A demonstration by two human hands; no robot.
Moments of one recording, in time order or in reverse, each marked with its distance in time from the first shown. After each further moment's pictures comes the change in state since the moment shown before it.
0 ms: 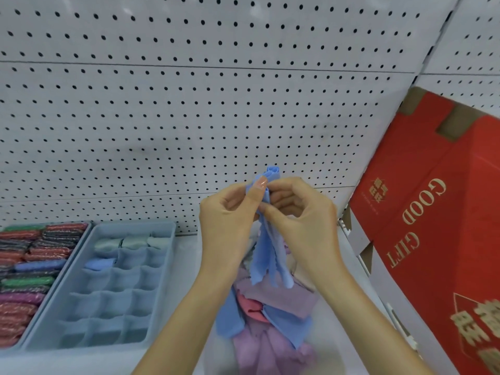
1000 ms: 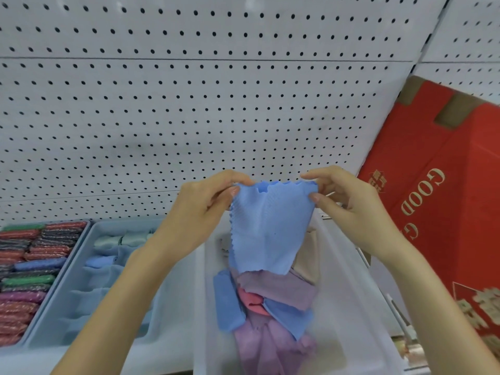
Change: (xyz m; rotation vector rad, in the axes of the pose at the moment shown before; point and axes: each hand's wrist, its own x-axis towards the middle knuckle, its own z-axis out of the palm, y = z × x) left_hand 0.039 -0.005 -0.059 0.699 -0.461 0.347; right_hand 0.019 0.029 -0.079 -0.340 -0.239 -0.104
